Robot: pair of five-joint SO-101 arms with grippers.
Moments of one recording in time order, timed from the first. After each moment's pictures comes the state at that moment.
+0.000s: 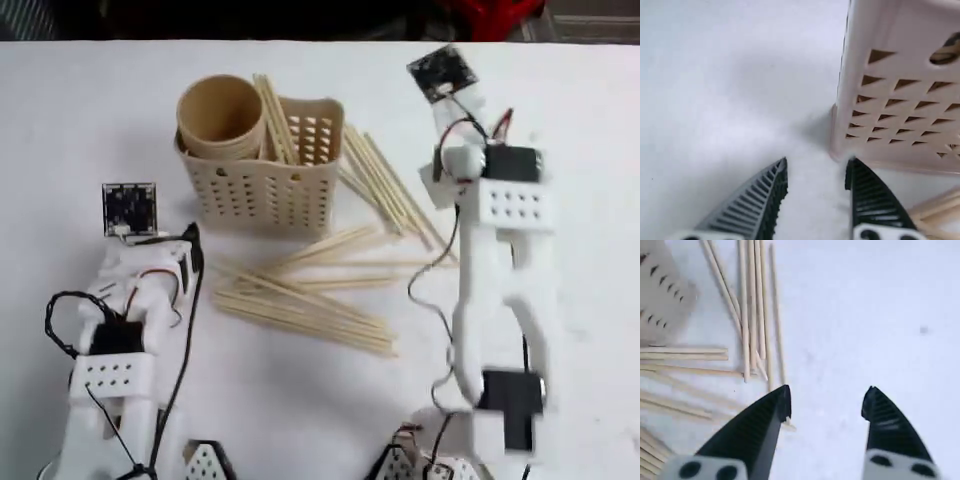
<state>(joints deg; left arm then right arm) -10.3 -57.1 78.4 25.5 -2.0 0.4 -3.1 2.6 69.4 33.8</state>
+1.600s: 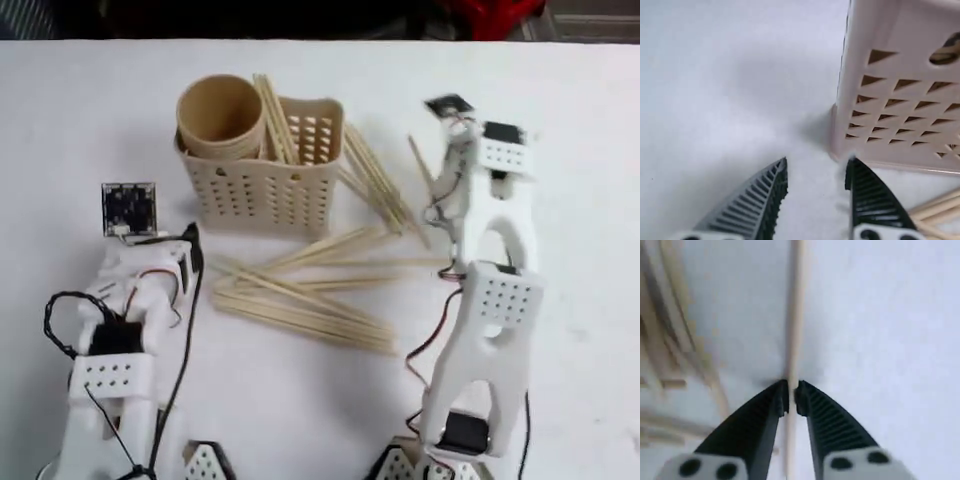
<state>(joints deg) -10.3 -57.1 78.4 25.5 -2.0 10.8 50.8 -41.1 87.5 33.5</state>
